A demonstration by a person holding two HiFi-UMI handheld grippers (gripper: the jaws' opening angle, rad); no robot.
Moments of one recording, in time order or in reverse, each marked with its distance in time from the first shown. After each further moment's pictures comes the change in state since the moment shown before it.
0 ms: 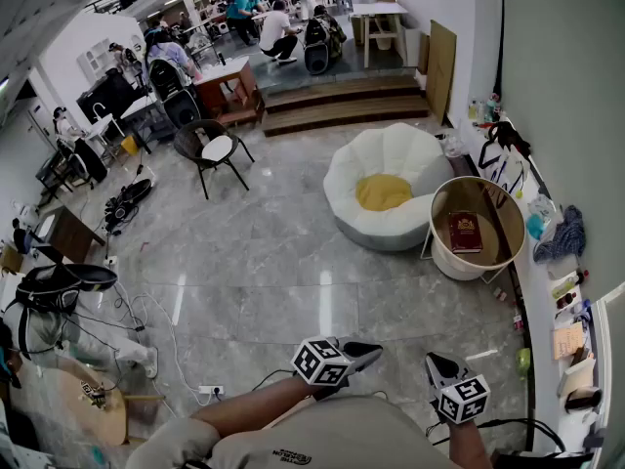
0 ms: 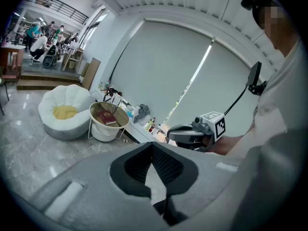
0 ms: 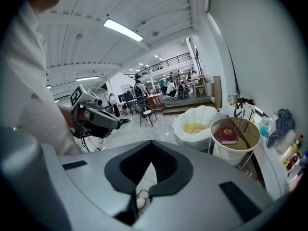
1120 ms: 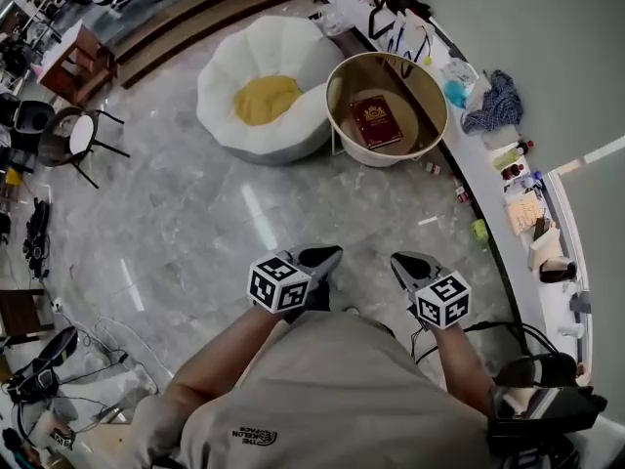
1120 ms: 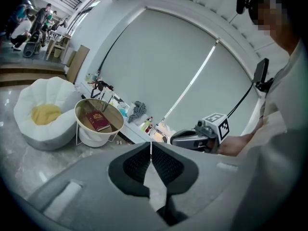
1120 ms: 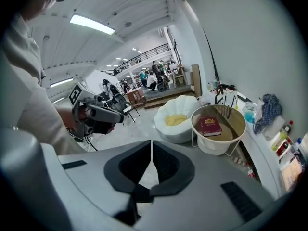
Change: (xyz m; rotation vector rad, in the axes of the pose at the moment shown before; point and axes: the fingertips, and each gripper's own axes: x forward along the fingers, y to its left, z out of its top) left arm 0.118 0.138 0.113 0.027 0.086 -0.162; right arm 0.089 -0.147 0.039 0.186 0.085 -0.175
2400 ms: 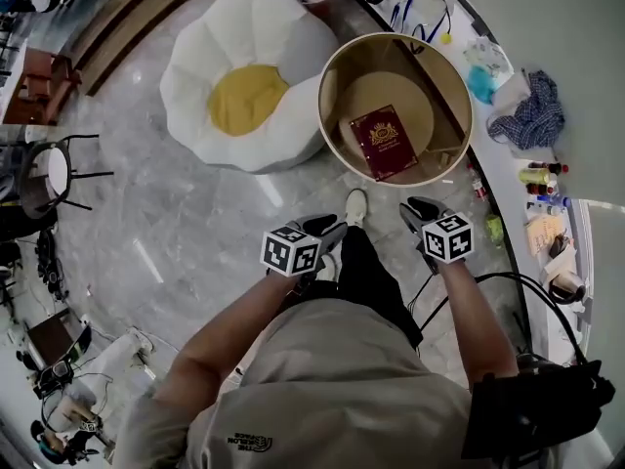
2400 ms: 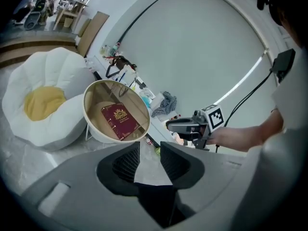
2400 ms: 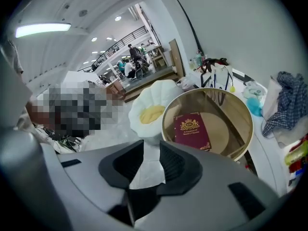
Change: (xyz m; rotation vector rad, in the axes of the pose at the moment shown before) left arm 0.192 0.312 0.134 -0.223 0.246 0.052; right arm 0.261 -0.331 0.112 0.207 0.181 -0.077
